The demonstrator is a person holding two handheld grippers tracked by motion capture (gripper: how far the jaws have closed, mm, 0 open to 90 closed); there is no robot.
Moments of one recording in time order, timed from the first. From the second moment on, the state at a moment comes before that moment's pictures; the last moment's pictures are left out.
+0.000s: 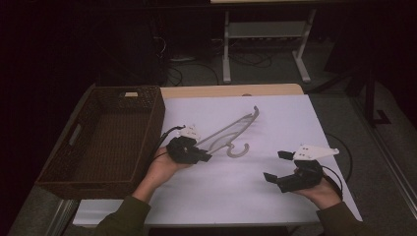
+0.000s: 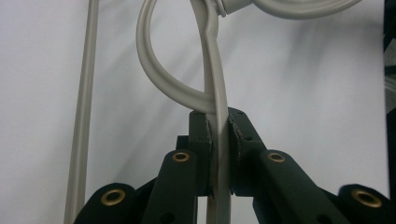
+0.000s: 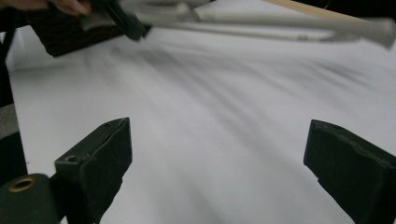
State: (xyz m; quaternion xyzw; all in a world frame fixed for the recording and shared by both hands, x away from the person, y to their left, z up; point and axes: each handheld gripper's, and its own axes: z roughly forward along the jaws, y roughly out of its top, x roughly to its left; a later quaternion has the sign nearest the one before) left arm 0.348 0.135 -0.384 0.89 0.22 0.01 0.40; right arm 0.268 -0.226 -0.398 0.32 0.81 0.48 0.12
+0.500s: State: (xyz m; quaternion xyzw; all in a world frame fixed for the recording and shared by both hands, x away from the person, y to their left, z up) left arm 0.345 0.152 -0.306 0.88 0.24 0.03 0.41; right arm 0.260 -0.249 -0.409 0.36 0.79 0.48 0.14
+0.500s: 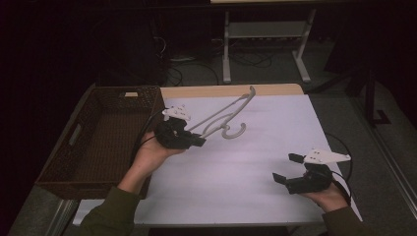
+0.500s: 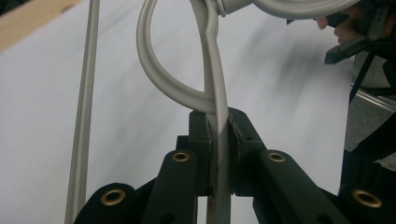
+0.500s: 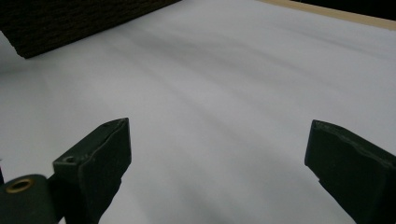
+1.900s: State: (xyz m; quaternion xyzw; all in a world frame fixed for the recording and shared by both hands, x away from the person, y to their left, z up) left arm 0.326 0.371 -0.256 0.83 0.38 0.11 0.38; right arm 0.264 -0.249 -0.409 0.37 0.78 0.48 0.17
